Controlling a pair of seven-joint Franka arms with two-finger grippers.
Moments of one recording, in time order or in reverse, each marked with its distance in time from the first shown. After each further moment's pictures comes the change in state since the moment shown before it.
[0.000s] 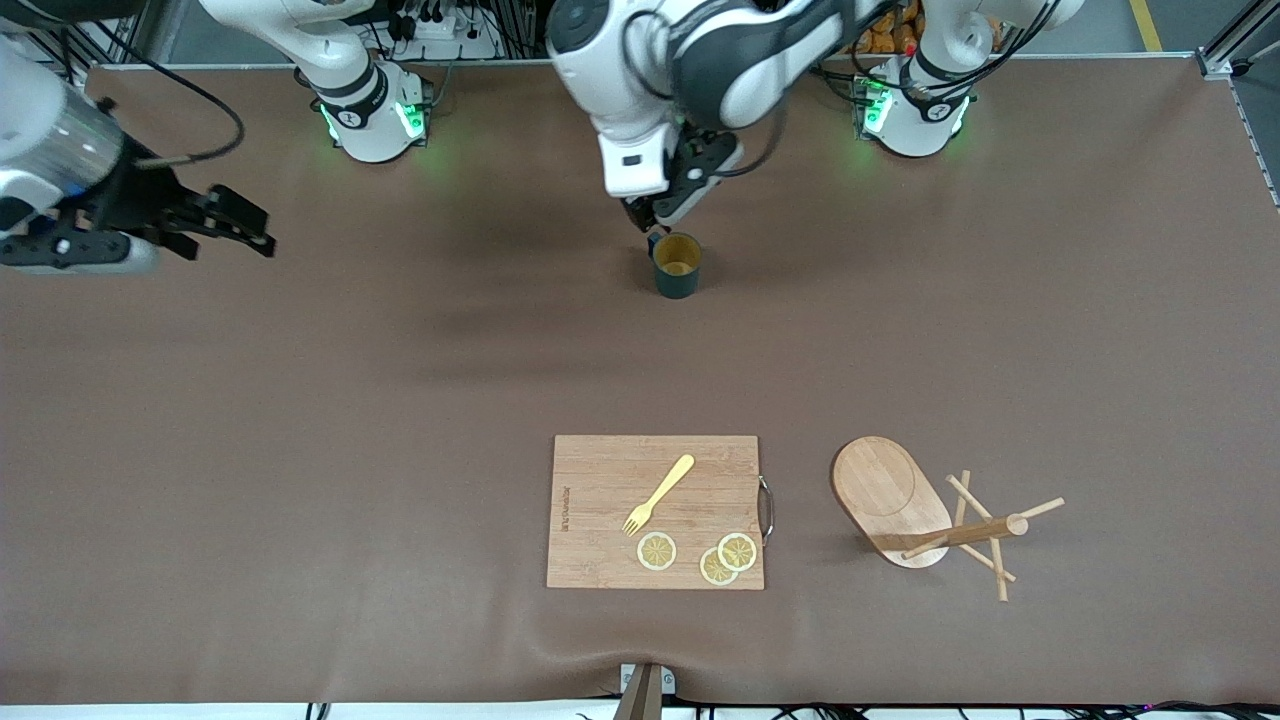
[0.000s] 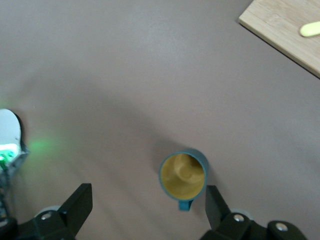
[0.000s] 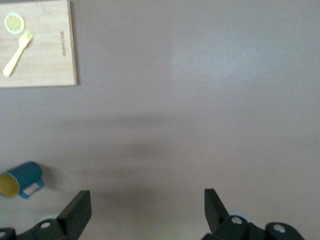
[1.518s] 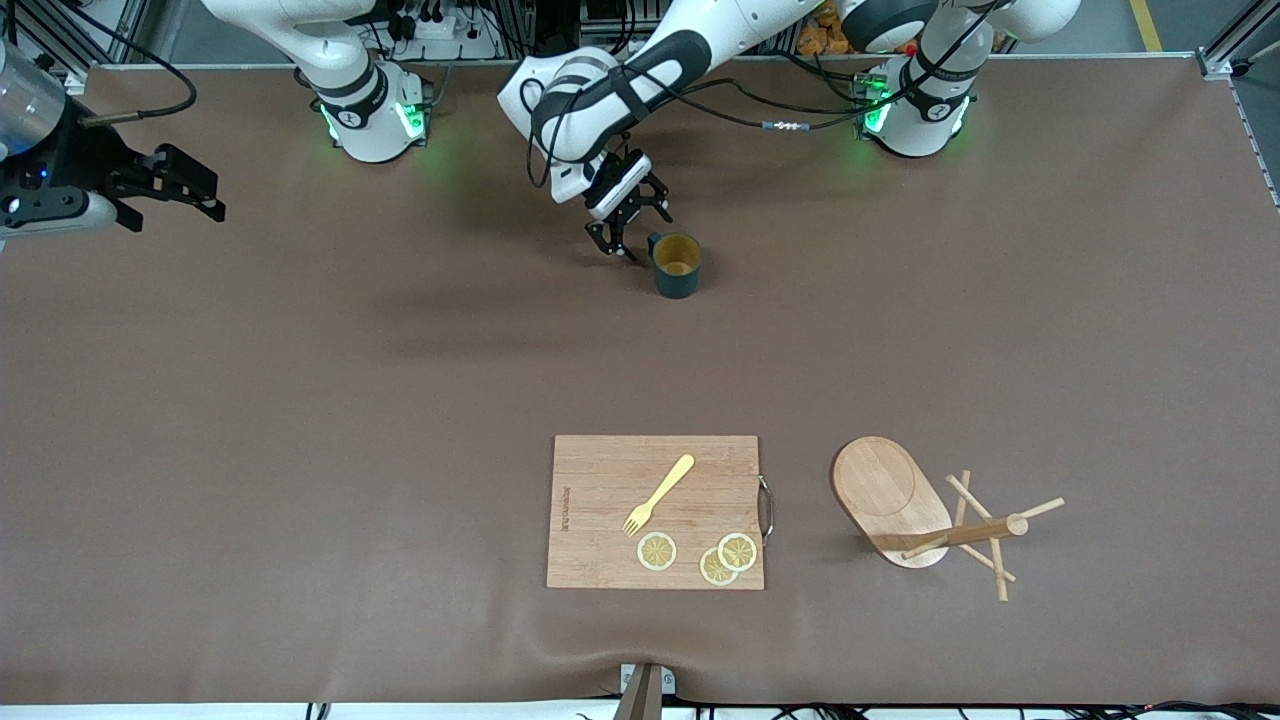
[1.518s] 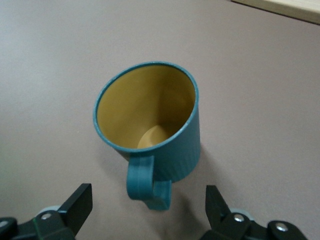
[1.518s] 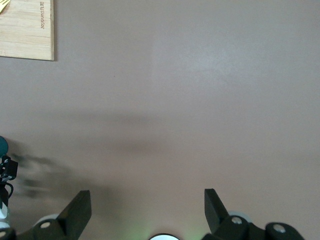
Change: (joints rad) left arm -0.328 0.404 0.043 0.002 0.485 0.033 -0.509; right arm -0.044 -0.073 0.003 -0.063 -0.066 -0.027 -0.123
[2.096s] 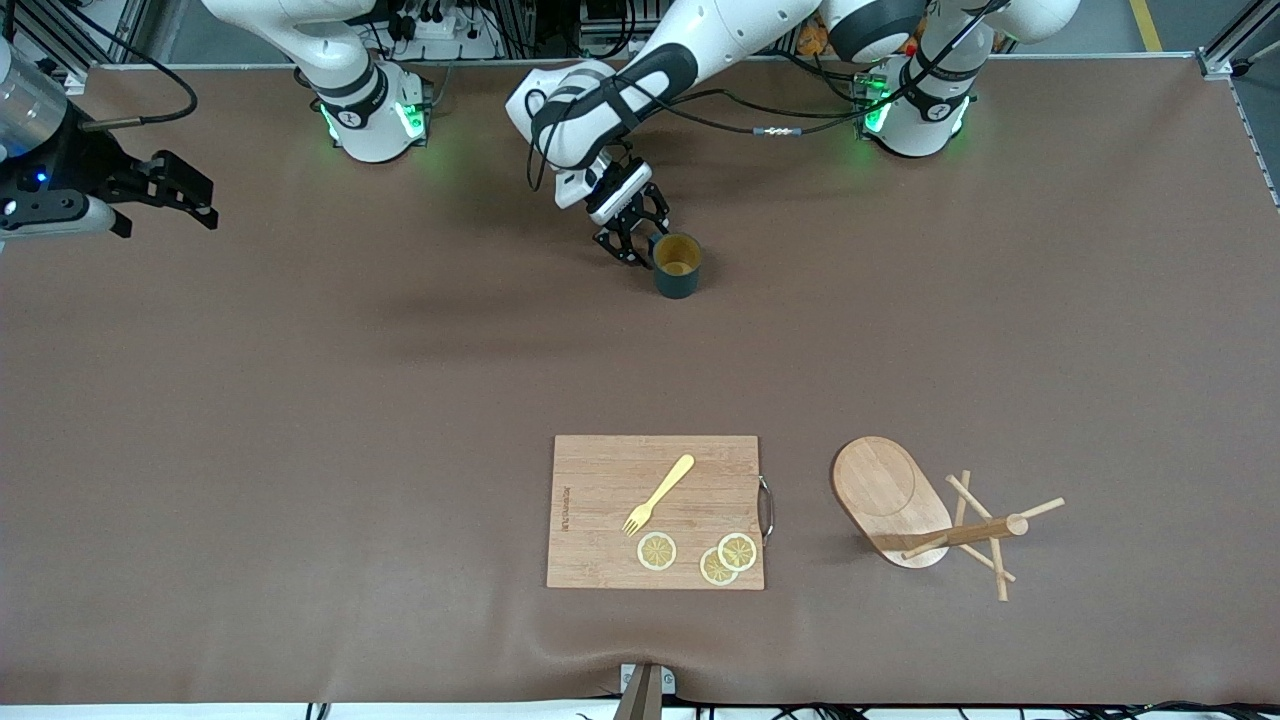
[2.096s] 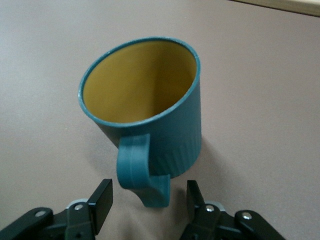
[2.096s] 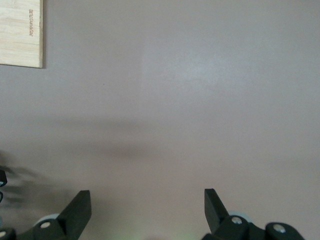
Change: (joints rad) left arm -0.036 0.052 0.017 0.000 0.060 0.000 -0.036; right arm 0.000 0.000 0.009 -0.003 -0.051 0.046 0.000
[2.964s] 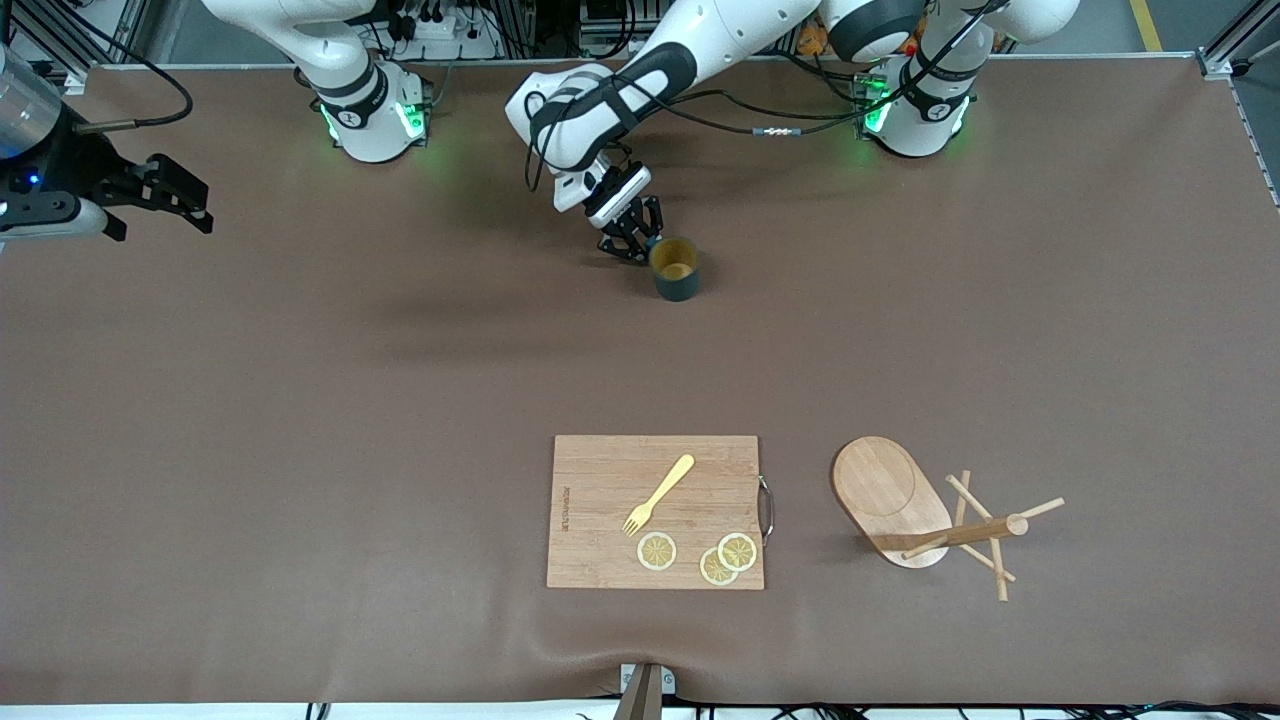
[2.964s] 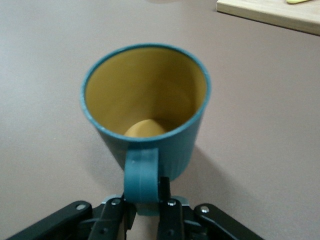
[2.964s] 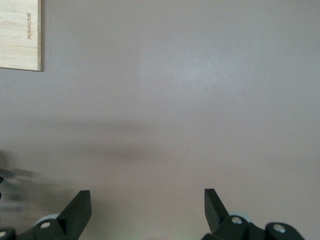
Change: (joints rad) left arm -0.002 0.000 0.016 0.014 0.027 0.000 0.000; right arm -0.004 0.000 -0.004 -0.003 0.000 0.004 0.001
